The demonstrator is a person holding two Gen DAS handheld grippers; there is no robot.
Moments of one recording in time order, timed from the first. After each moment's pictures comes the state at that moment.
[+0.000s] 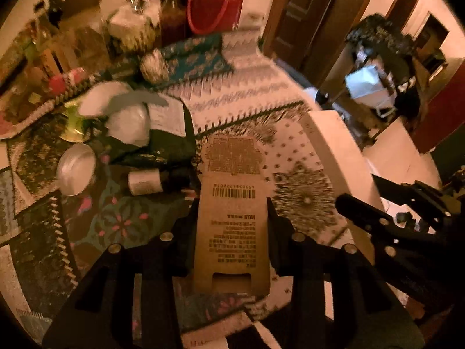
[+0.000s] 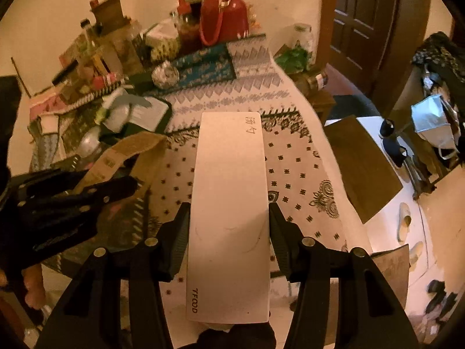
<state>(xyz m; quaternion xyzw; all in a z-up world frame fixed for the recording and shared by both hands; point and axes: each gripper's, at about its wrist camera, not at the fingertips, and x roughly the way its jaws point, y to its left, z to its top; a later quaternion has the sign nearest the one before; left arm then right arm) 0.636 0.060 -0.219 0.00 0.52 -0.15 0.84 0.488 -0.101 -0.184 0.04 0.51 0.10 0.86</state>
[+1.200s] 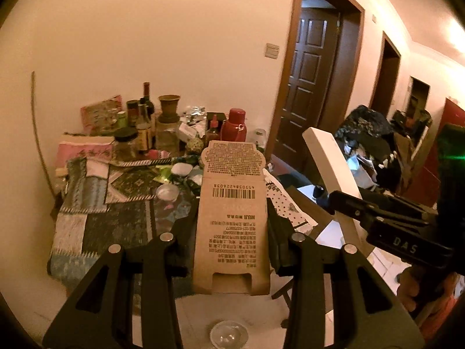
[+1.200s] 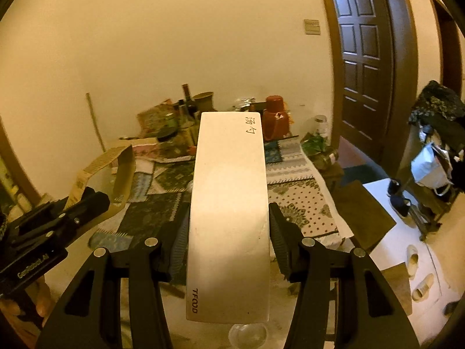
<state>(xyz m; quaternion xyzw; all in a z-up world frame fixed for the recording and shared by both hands) 0.352 0.115 -0.034 -0.05 0.28 -0.08 0.96 0.311 -0.096 -0.047 0.05 0.33 0.18 0.93</state>
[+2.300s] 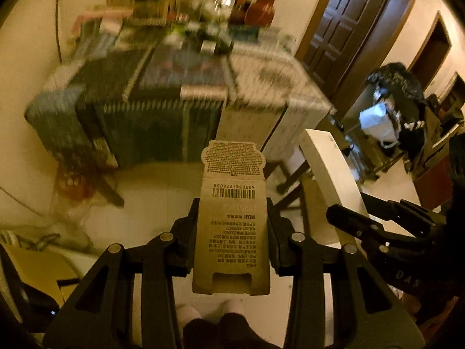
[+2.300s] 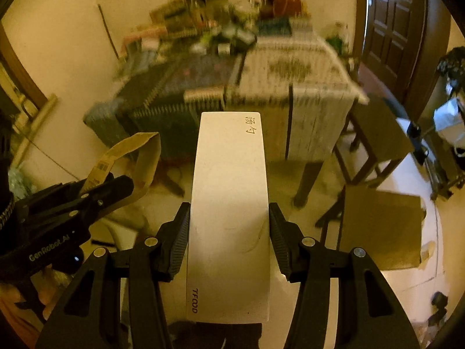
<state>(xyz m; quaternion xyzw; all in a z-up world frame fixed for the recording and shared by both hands) 0.271 0.045 -0.247 -0.12 0.48 -0.01 0.87 0.235 -0.122 -0.237 0.00 0.52 0.24 0.82</state>
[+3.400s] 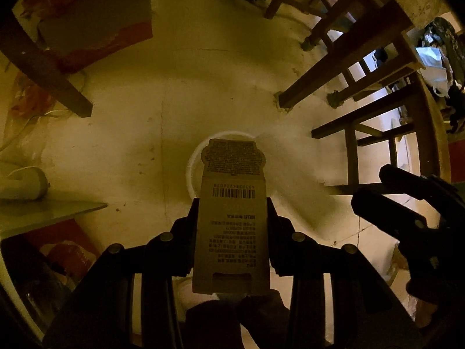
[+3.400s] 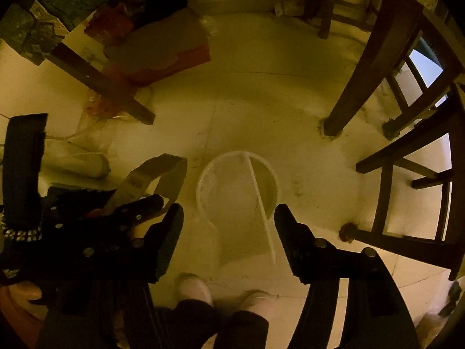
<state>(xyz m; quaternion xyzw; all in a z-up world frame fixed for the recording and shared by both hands) 0.319 0.091 -0.653 -0.14 0.64 -0.02 0.75 0.263 -0.058 -0.552 -0.04 0.63 0.23 0.74</state>
